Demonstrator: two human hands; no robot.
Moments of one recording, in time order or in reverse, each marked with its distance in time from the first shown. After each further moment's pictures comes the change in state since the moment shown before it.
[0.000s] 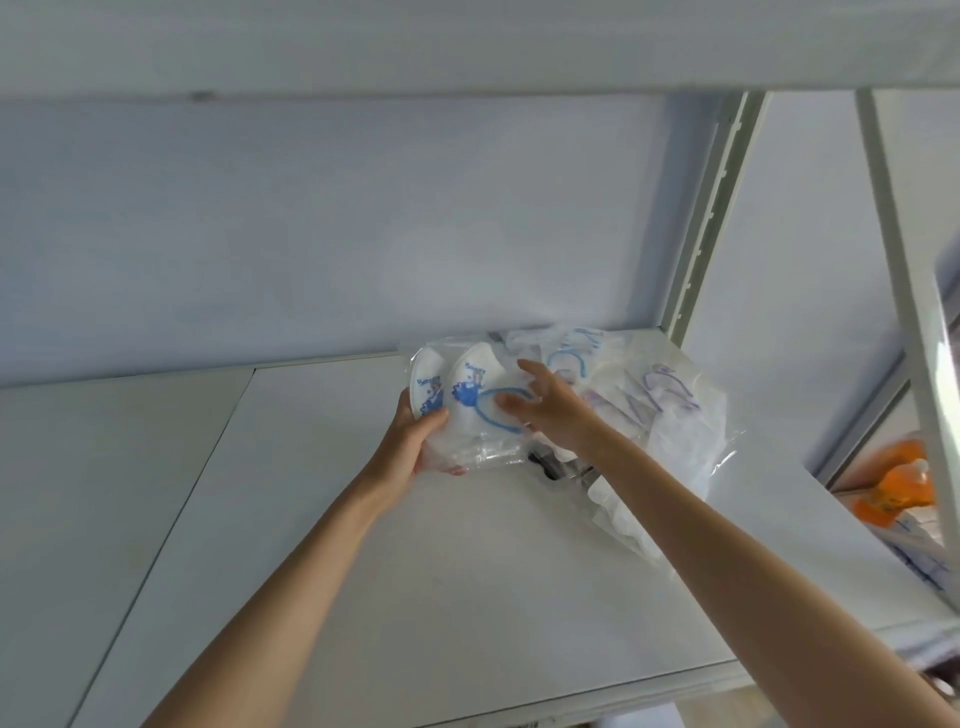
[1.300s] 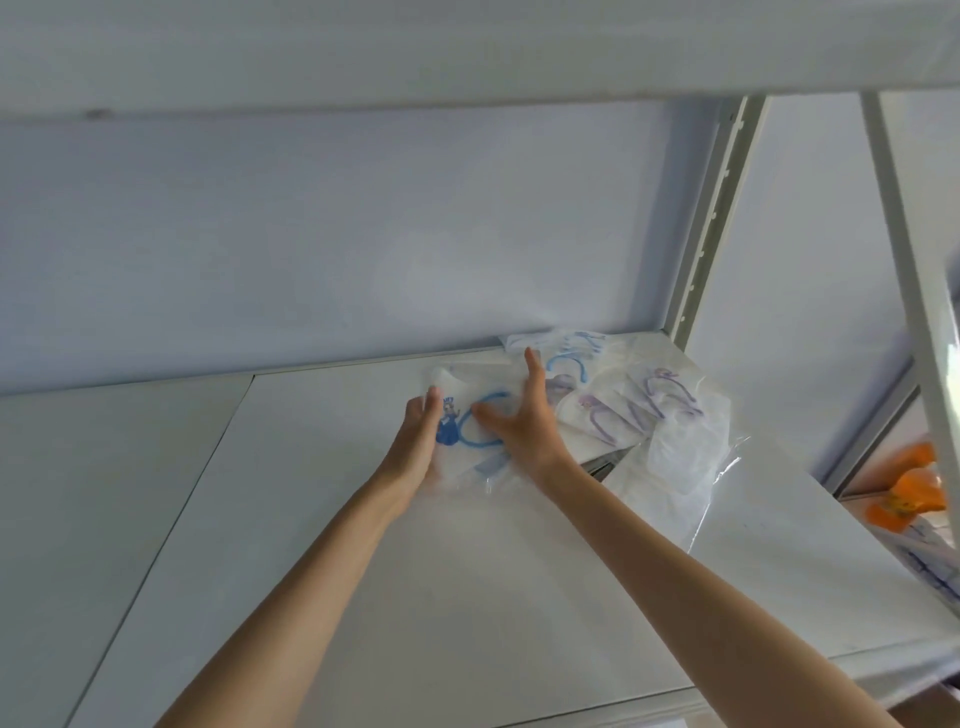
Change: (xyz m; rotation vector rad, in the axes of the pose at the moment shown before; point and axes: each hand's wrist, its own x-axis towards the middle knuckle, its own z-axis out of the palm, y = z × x) left_hand 0.017 -0.008 0.012 0.343 0.152 -0.040; right_hand -0.004 0.005 0.038 0.360 0.199 -0.118
